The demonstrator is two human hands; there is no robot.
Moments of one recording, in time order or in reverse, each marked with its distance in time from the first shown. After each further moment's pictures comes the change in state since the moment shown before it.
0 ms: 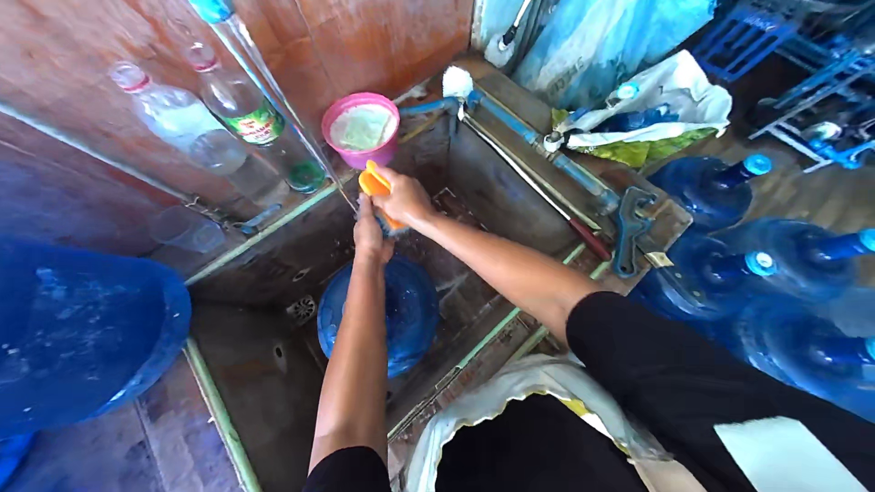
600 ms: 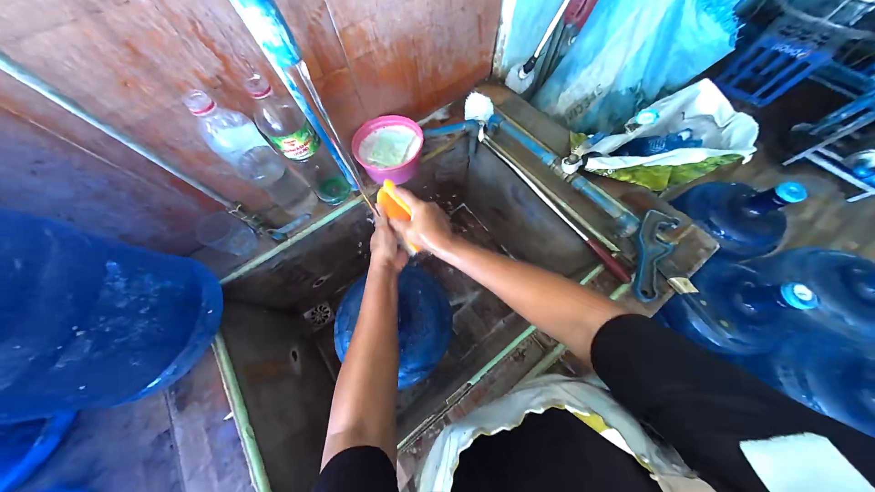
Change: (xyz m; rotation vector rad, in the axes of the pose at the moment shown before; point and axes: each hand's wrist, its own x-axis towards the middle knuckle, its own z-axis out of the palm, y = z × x) left_hand -0.009 0.008 -0.012 0.080 -0.069 -0.005; right_hand -0.021 -0.014 -0.004 -0.105 -0.025 -0.024
